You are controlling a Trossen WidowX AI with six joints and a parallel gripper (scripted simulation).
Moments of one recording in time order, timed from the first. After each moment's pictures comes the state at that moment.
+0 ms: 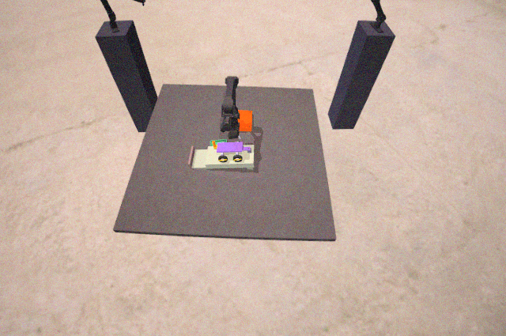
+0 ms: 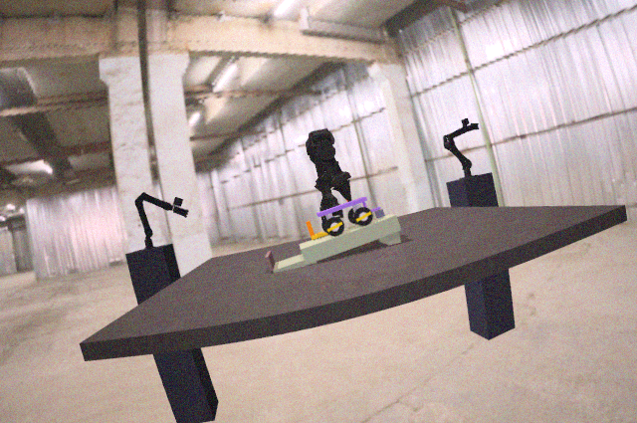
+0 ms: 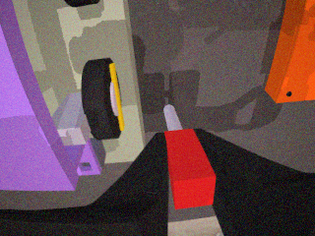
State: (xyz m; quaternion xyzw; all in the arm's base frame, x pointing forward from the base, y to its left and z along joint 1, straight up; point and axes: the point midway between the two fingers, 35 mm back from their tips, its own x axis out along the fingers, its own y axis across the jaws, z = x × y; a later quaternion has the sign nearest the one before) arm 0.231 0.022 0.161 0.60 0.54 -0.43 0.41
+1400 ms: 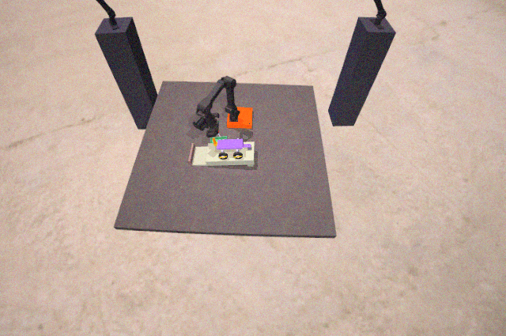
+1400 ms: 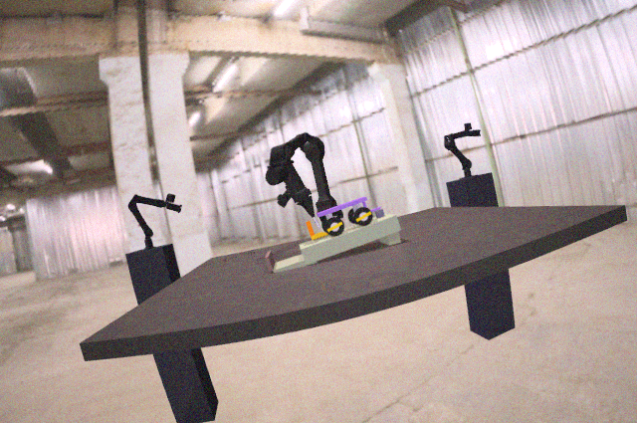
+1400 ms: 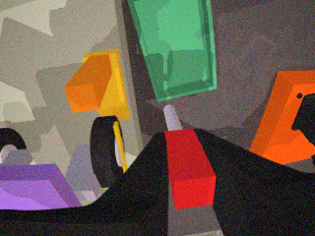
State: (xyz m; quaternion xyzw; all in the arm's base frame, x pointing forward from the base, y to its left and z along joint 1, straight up) arm 0.215 -0.116 0.137 0.60 0.54 -0.44 0.41
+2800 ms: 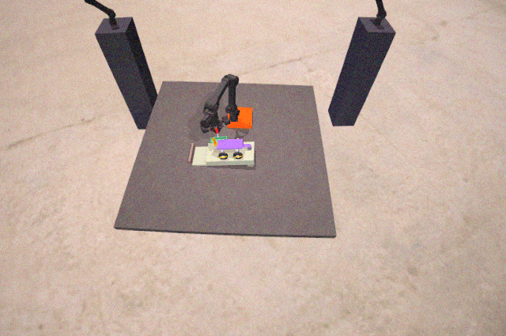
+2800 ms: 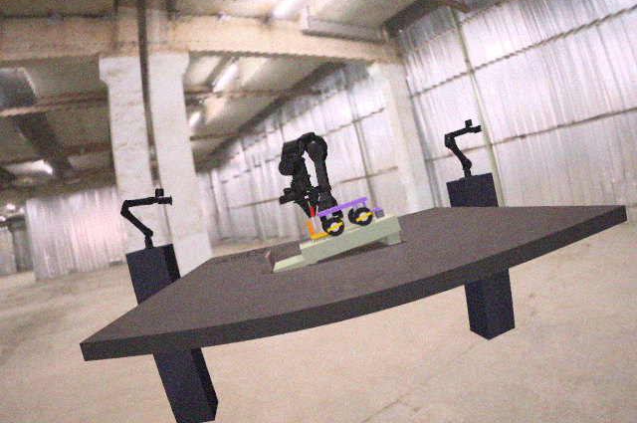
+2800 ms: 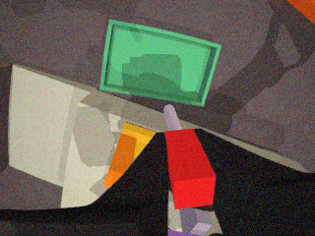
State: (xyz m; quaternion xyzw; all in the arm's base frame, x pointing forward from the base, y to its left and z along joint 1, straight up) arm 0.215 -0.112 0.138 0.71 0.15 -0.68 0.11
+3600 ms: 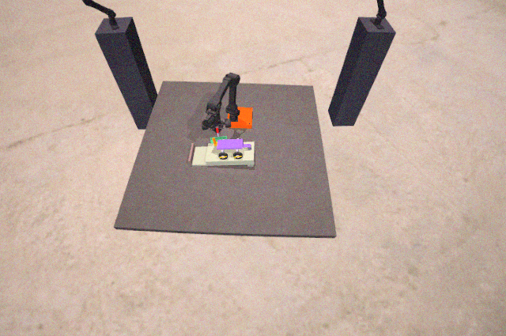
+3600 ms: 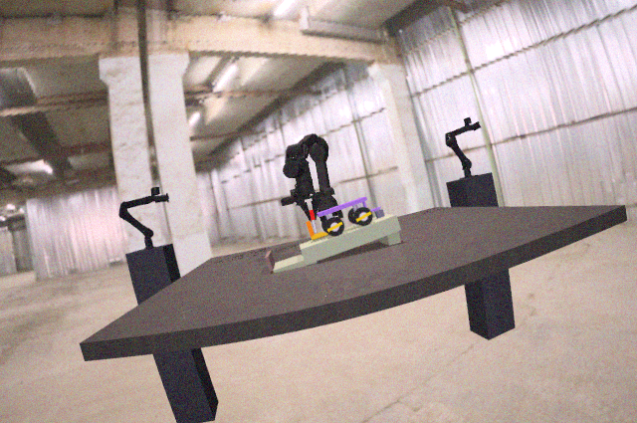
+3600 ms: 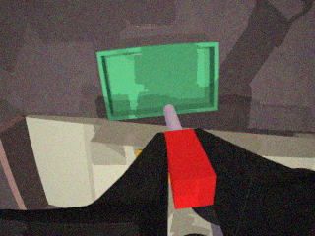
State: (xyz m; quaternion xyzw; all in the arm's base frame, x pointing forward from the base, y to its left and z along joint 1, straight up) arm 0.202 -0.108 0.125 0.71 0.03 -0.70 0.03
